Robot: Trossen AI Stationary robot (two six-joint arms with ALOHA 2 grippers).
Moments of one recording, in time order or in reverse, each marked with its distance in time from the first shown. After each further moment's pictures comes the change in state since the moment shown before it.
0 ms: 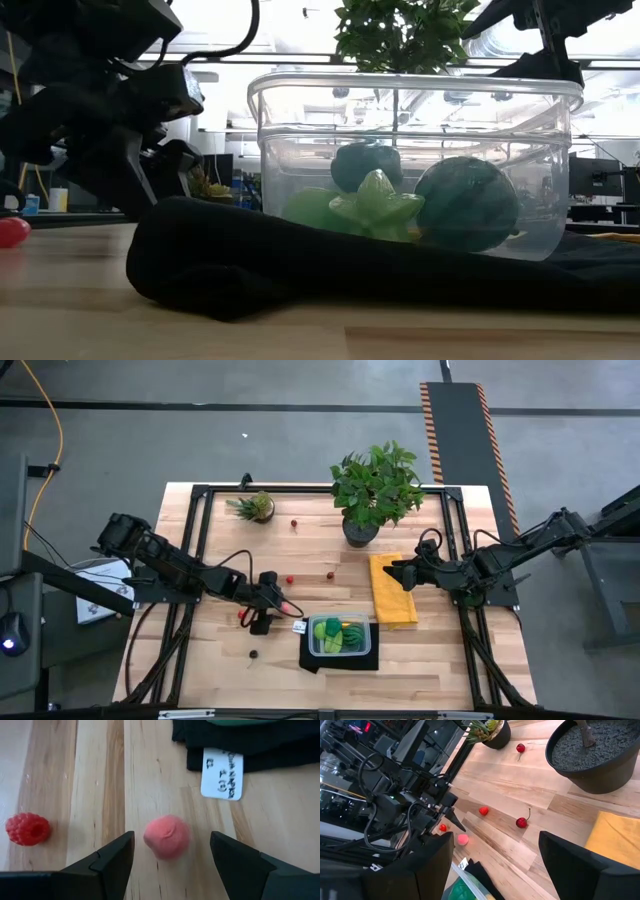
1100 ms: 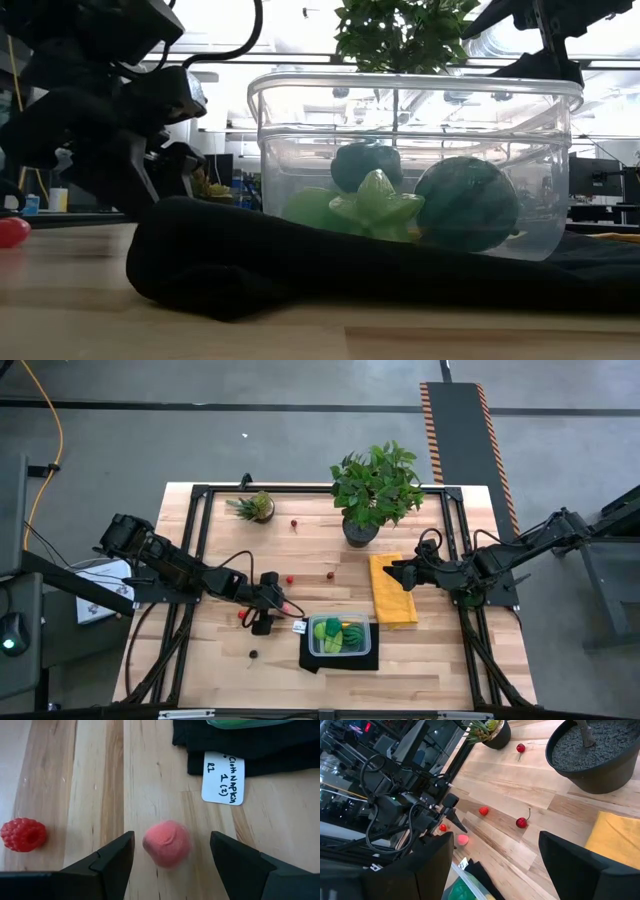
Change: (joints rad) left arm 0.000 0.024 0.000 0.037 -0.001 -0.002; right arm 0.000 0.000 0.000 0.000 0.000 -0.003
